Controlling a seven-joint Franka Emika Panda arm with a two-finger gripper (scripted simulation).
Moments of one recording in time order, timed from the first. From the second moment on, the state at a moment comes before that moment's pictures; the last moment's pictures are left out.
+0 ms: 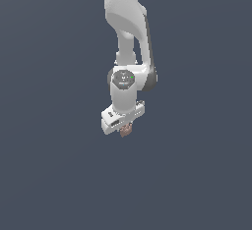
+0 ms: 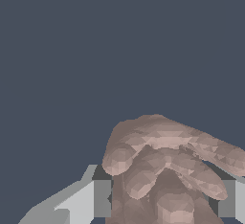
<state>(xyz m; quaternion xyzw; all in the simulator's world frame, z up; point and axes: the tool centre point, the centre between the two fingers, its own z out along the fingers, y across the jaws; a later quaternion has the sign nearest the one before) 0.008 -0.007 0.073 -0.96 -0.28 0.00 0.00</state>
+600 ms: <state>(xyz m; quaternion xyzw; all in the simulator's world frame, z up) 0.009 0.025 0.180 -0.96 -0.28 0.00 0.00</state>
